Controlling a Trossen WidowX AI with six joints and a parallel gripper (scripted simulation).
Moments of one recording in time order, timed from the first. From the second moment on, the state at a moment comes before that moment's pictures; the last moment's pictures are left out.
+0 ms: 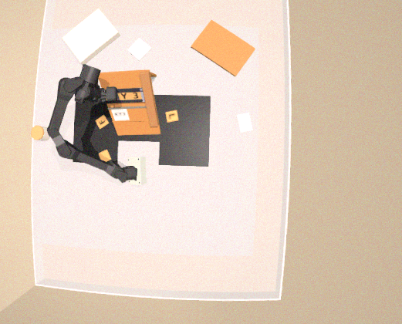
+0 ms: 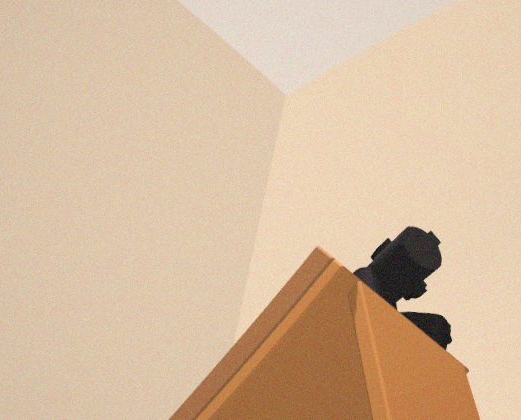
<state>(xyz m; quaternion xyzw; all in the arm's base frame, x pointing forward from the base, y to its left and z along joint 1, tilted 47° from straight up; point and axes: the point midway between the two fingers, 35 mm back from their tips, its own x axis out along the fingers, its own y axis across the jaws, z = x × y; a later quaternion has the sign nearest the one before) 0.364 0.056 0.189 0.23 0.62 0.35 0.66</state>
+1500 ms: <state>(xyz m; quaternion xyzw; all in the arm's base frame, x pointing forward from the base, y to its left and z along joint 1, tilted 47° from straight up) 0.366 0.049 0.180 0.24 0.62 0.35 0.66</state>
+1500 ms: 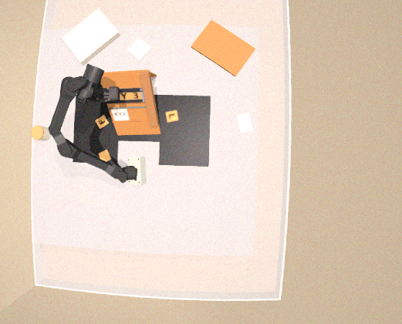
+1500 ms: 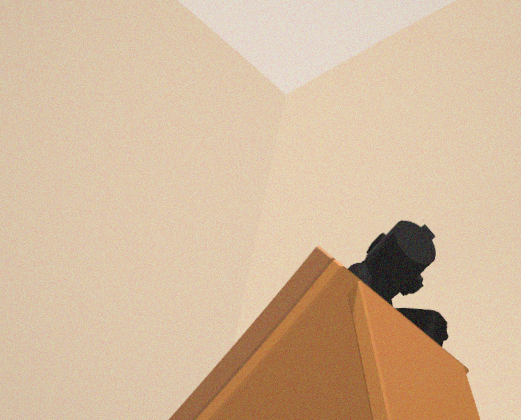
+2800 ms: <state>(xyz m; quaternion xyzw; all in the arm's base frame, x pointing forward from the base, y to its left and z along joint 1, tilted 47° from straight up) 0.349 0.026 0.190 0.24 0.60 0.34 0.68</state>
